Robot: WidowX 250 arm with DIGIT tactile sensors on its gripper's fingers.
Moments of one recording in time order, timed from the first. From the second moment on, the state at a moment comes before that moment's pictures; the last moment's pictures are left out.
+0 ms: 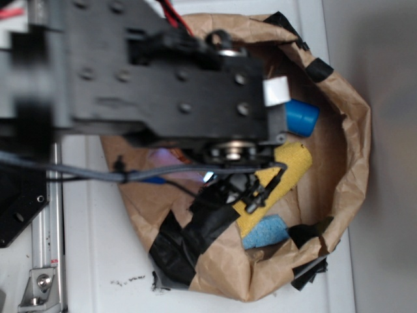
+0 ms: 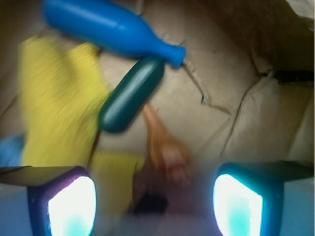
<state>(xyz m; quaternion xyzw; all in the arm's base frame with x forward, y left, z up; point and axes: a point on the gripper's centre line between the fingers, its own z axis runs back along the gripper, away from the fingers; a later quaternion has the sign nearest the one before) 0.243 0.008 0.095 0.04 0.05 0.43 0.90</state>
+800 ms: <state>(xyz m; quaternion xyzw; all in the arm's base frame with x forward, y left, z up) 0.271 0.036 0.022 0.01 0.10 0.48 0.87</state>
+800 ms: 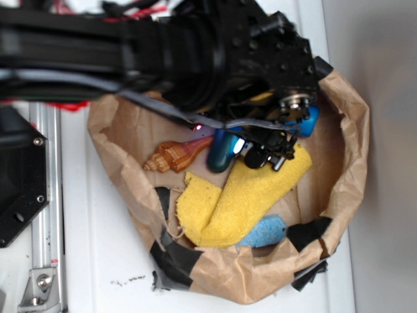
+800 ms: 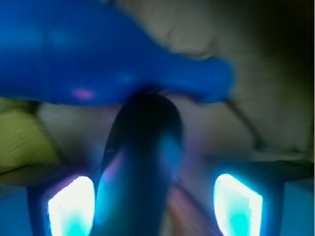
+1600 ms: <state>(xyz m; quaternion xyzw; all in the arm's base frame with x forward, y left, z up) 0.264 0.029 0.015 -0.07 0.12 0.39 0.91</state>
